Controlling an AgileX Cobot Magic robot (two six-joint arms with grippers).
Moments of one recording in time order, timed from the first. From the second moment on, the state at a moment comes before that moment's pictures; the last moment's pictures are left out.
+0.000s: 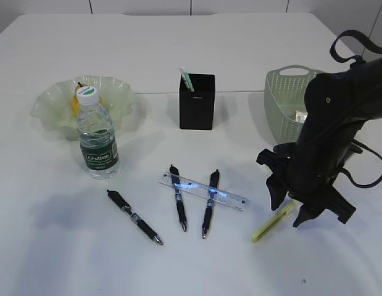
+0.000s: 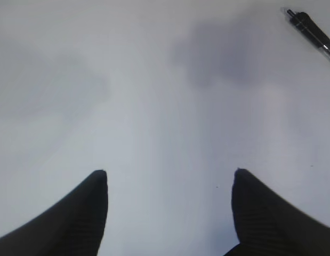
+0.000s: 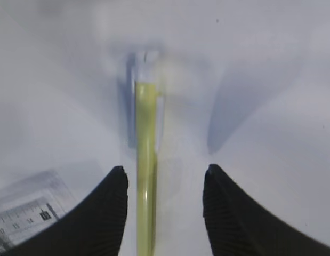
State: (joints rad) left arm -0.10 1.22 -0.89 -0.03 1.01 -0.08; right arm 0.30 1.91 -1.12 0.07 0.81 1.14
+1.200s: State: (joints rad) left arm -0.10 1.22 -0.89 -0.03 0.97 -0.08; right arm 0.21 2.01 -1.24 0.07 0.82 1.07
